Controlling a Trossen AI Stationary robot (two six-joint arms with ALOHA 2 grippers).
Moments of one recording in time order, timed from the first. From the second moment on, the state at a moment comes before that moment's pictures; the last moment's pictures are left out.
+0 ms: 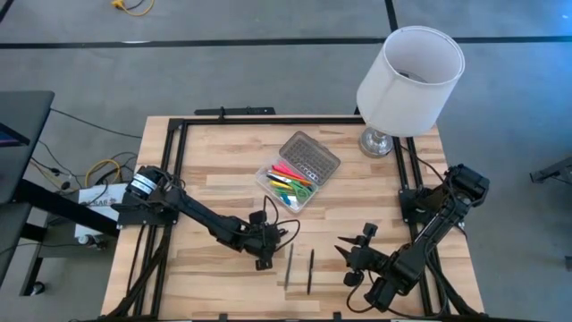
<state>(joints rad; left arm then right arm) -0.40 1.92 1.04 -0.21 -0.32 -0.48 0.92 1.72 1.06 -0.78 1.05 0.97</state>
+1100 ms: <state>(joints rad) -0.40 1.91 1.04 -0.31 -0.19 -0.30 0.92 1.72 1.06 -0.78 1.05 0.97</state>
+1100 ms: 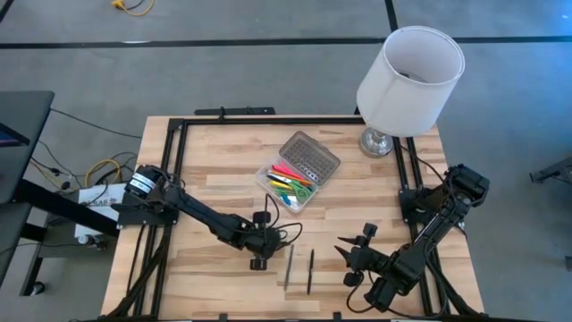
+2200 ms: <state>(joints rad) -0.37 1.91 1.14 -0.52 -0.25 -0.18 0.92 1.72 1.06 -0.77 1.05 0.97</state>
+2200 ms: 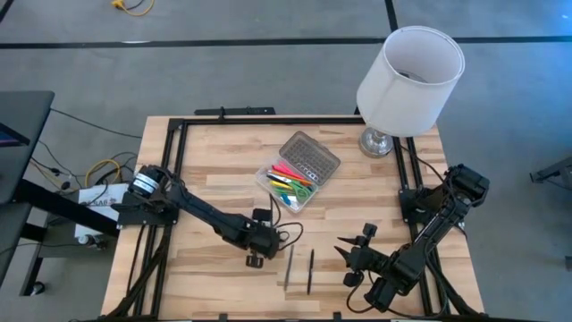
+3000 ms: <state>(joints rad) -0.22 1.91 1.31 -0.60 -0.76 0.42 0.92 1.72 1.06 -0.77 1.05 0.97</state>
